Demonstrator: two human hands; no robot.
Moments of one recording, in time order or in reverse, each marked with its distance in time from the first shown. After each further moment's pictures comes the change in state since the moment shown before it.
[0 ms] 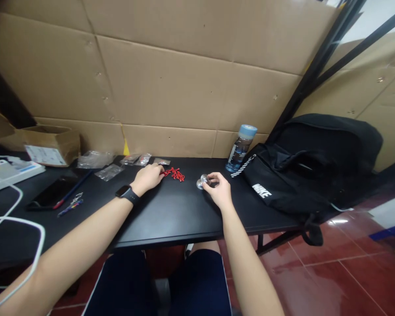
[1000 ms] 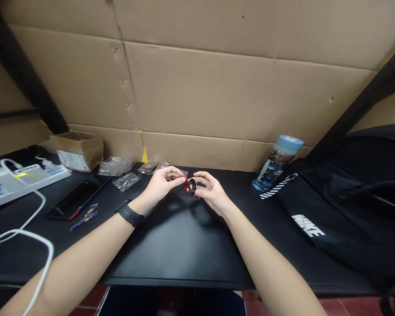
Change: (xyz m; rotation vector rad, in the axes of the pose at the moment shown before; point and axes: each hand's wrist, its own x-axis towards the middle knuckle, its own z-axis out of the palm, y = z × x) left_hand 0.006 0.003 -0.021 -1.221 0.250 0.000; right_hand 0.058 -0.054 0.082 0.957 -0.665 0.140
